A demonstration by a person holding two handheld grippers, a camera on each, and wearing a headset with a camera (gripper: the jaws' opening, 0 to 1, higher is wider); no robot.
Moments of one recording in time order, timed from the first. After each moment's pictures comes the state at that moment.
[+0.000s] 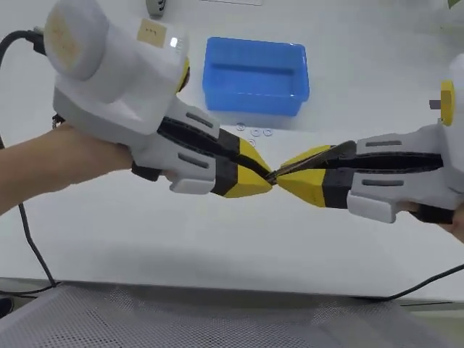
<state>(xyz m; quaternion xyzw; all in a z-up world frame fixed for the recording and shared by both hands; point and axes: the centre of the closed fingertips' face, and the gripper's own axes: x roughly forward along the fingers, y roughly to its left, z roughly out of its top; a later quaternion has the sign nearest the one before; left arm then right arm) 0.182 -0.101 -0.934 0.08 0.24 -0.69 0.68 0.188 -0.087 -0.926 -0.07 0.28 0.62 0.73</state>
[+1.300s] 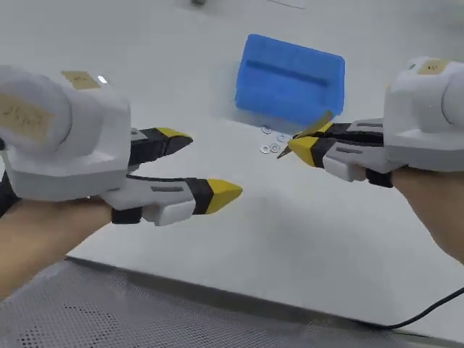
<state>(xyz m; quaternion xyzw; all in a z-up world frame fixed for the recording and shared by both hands) 0.216 0.005 -0.976 -0.05 0.29 -0.33 0.89 0.283 -0.075 -0.995 -0.16 0.32 0.51 0.78</state>
